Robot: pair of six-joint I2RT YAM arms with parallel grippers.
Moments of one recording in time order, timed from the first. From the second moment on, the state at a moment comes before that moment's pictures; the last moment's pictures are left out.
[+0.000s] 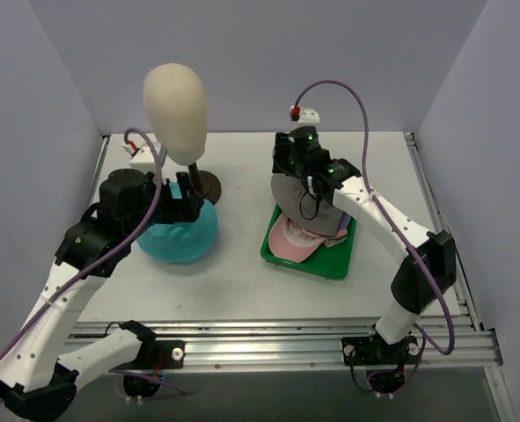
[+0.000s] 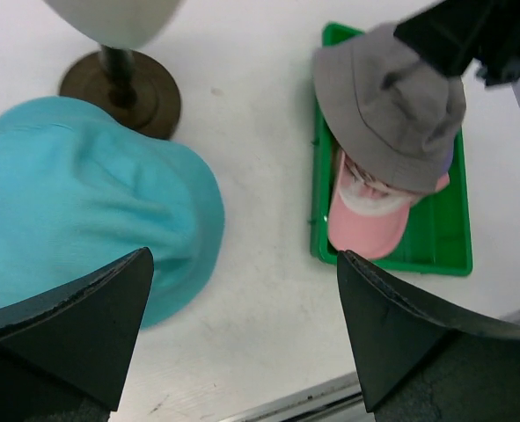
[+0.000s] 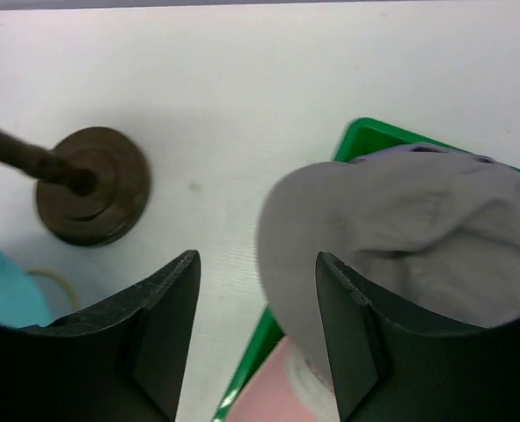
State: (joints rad) left arm -0.47 0.99 1.34 -0.78 -0.10 -0.38; right arm 0.61 1.67 1.52 -0.34 0.27 0.37
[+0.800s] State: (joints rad) left arm -0.71 0.97 1.13 -0.58 -0.07 -0.40; right arm 0.27 1.71 1.32 -0.38 0.21 0.32
